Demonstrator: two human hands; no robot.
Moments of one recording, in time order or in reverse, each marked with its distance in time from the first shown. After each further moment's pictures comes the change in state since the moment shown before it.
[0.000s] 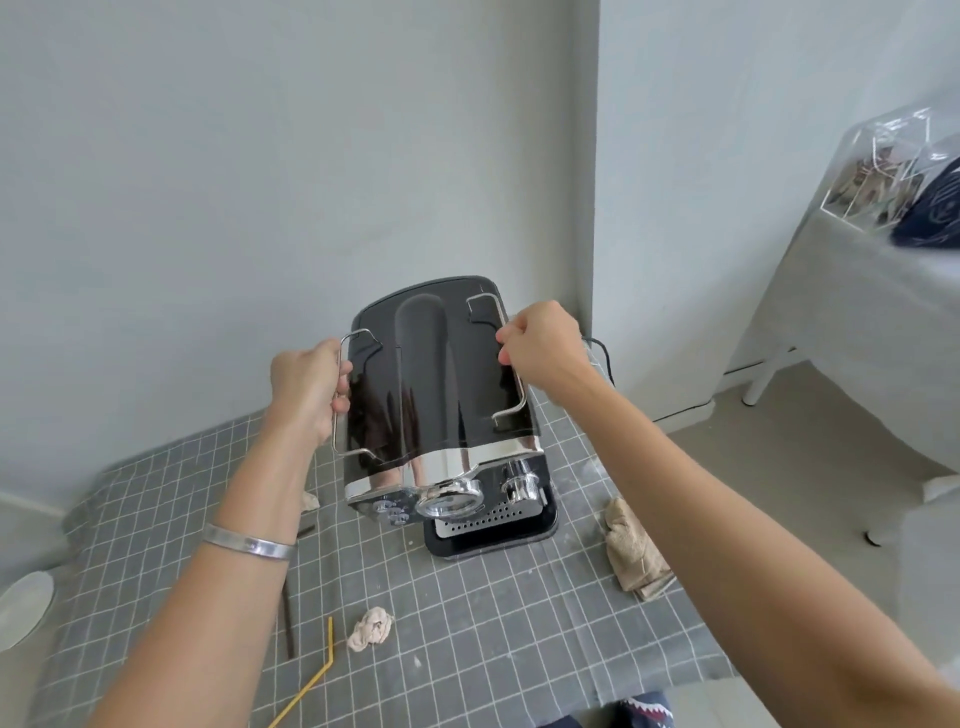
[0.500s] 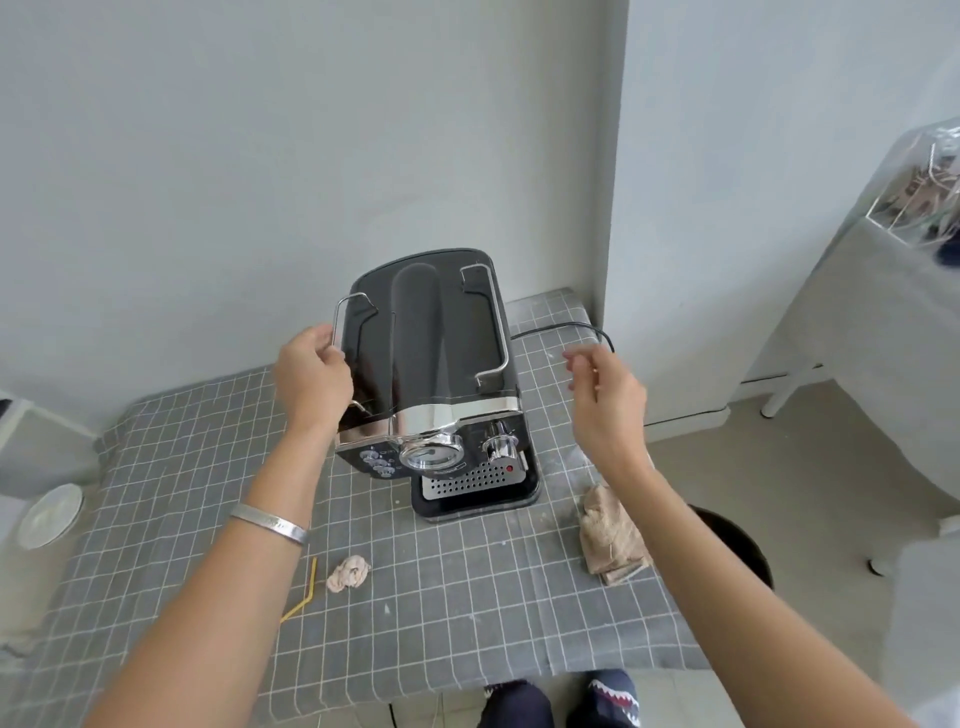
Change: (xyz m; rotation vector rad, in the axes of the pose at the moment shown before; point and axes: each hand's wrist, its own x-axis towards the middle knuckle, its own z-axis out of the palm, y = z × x) left_hand -0.039 -0.043 0.000 0.433 0.264 0.399; right_hand -0.042 0.111 -0.011 0.170 0.222 -0.233
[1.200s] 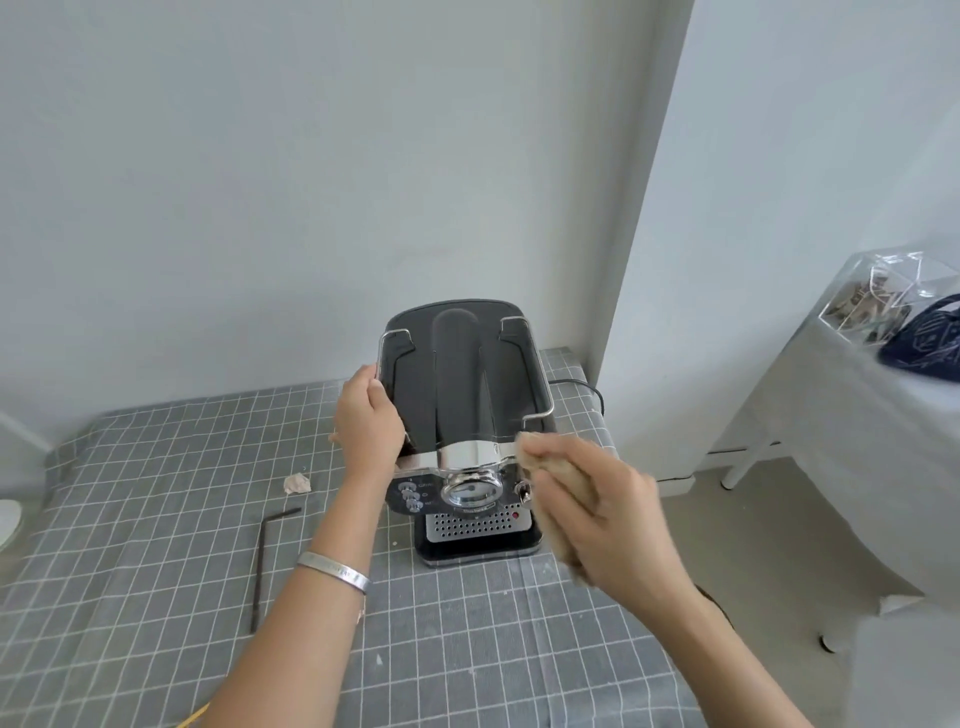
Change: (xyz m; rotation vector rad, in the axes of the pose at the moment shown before) left_hand -0.015 -0.013 0.007 -0.312 -0.043 -0.082; right_hand -0.096 -0.093 -0.019 0.168 -0.346 -0.285
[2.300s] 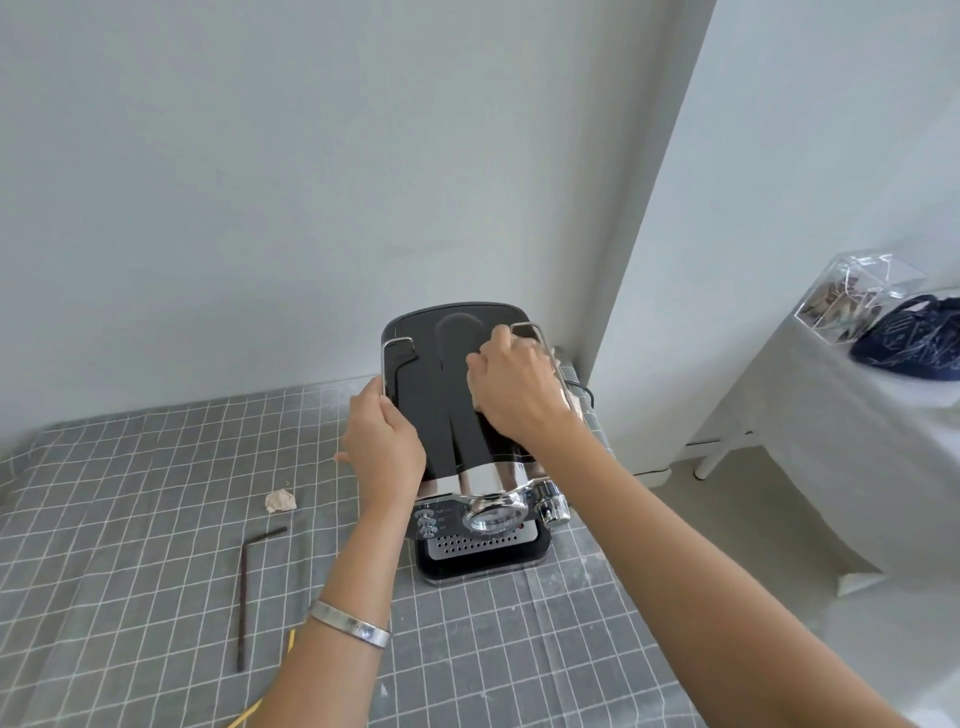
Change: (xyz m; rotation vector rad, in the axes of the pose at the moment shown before) left_hand 0.000 -0.002 0.004 0.003 0.004 0.014; right_hand 0.176 0.046 0.078 -1.038 0.020 0.129
